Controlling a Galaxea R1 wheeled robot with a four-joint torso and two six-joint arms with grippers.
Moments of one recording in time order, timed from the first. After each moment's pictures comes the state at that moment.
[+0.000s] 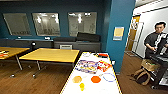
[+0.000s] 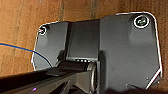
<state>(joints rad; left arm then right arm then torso) 1.55 3.04 -2.65 -0.02 -0.11 0.07 -1.55 3.09 -2.74 -0.04 0.08 0.01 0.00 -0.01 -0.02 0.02</state>
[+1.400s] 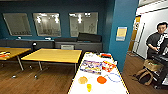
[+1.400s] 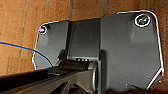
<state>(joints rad) 1.55 3.04 -2.65 -0.02 -0.11 0.07 -1.55 3.09 -2.74 -0.04 0.08 0.02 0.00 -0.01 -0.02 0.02</state>
